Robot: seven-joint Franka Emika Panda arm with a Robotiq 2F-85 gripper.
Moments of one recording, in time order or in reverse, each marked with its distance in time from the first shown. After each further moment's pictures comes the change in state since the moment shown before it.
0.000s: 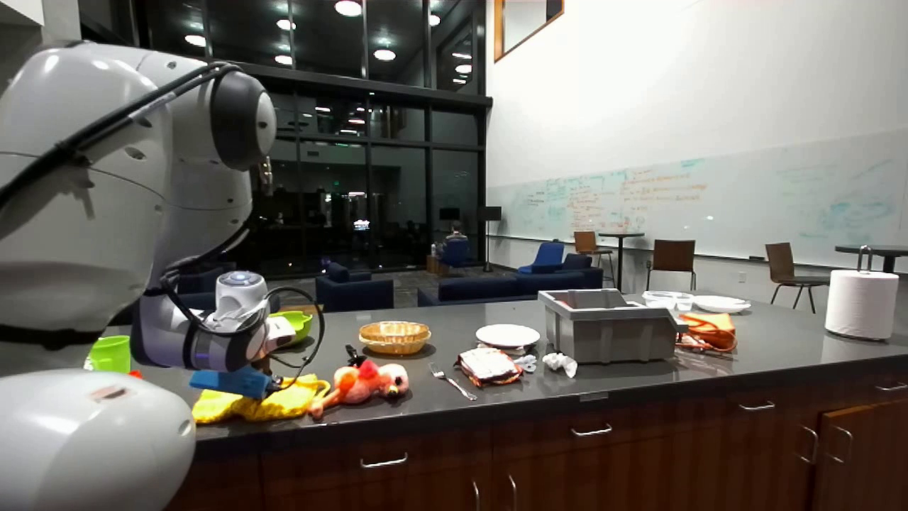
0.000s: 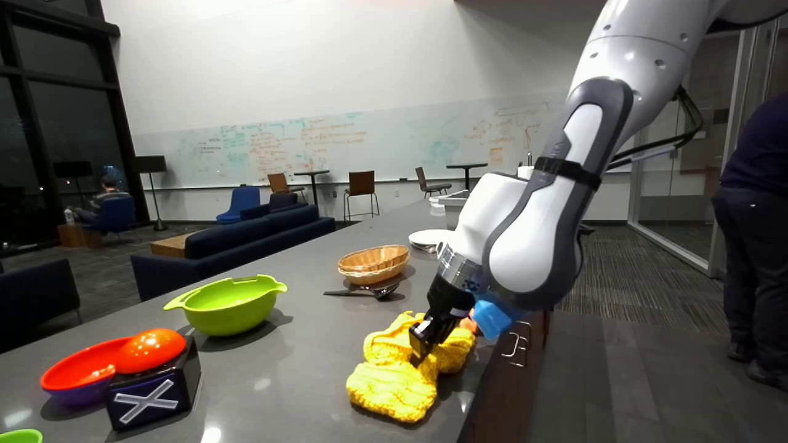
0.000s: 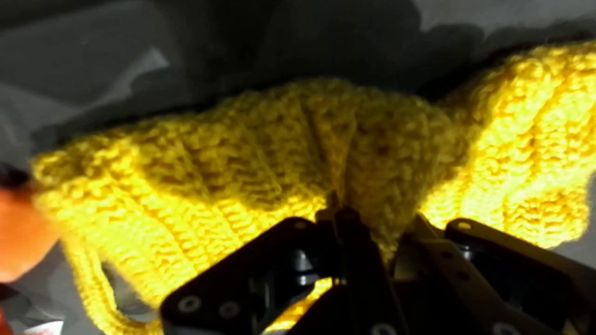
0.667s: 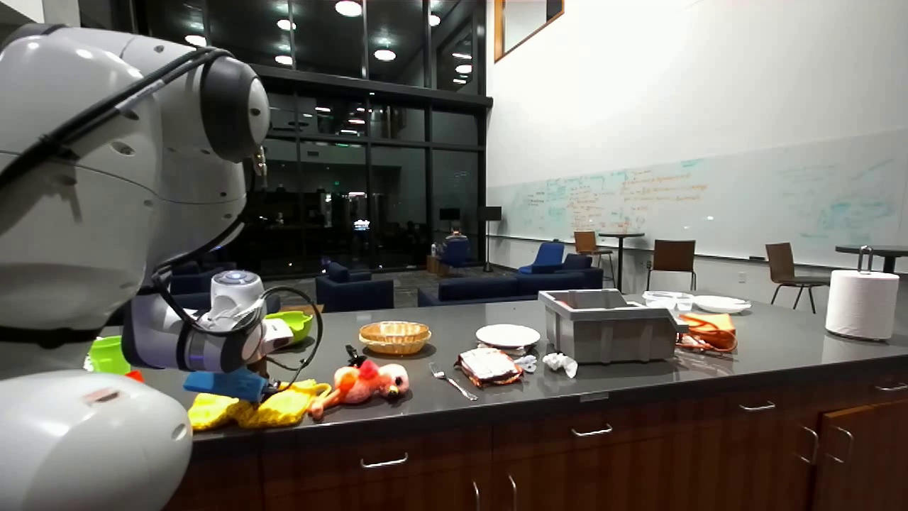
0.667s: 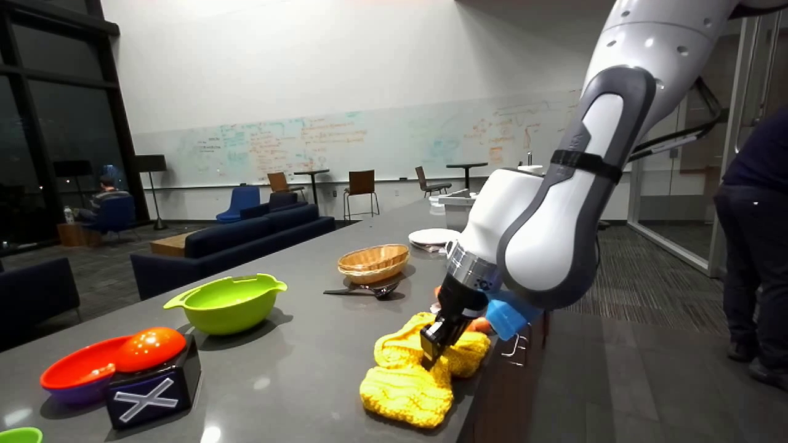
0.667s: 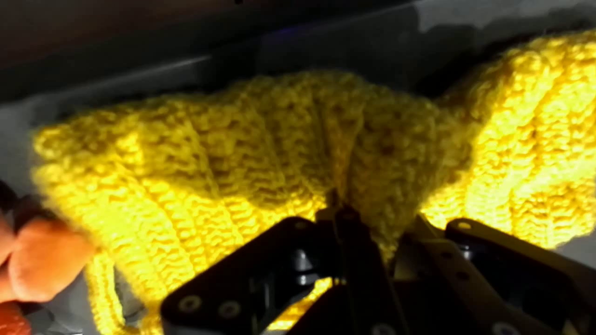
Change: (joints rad) arm -0.038 -0.041 0.037 -0.050 0.002 -0.017 0.005
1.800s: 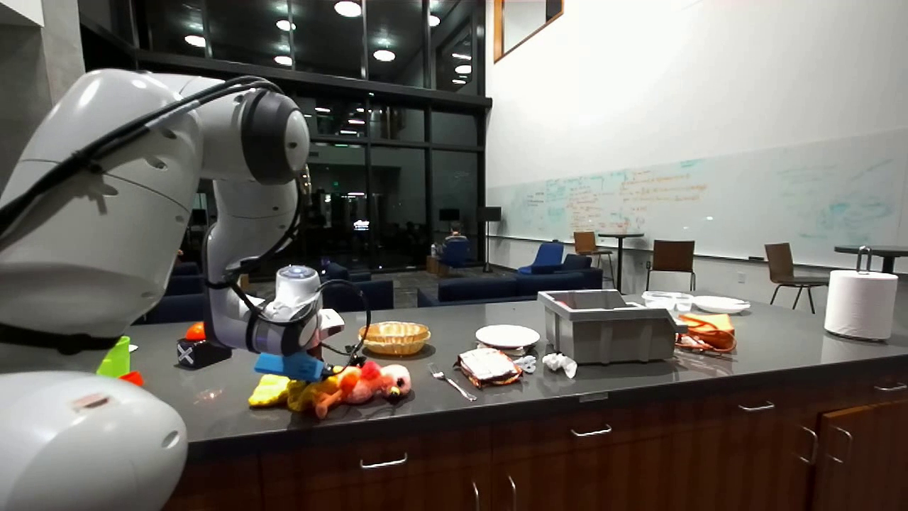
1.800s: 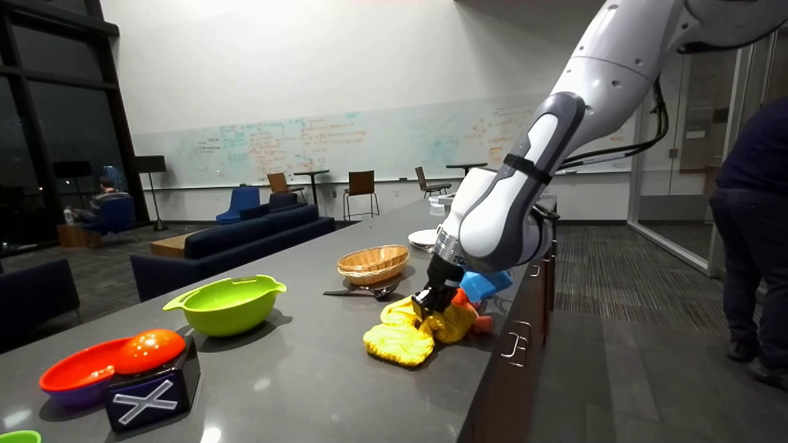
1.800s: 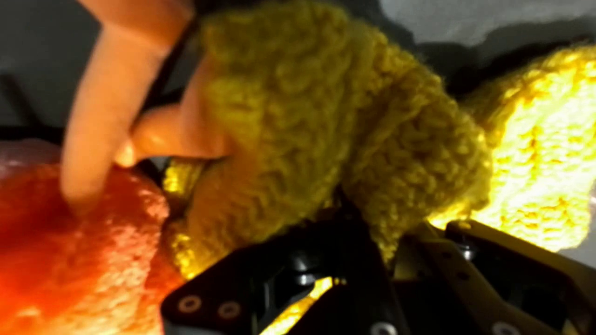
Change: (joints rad) arm -0.062 0.138 -0.113 0.246 -0.036 -0.106 -0.104
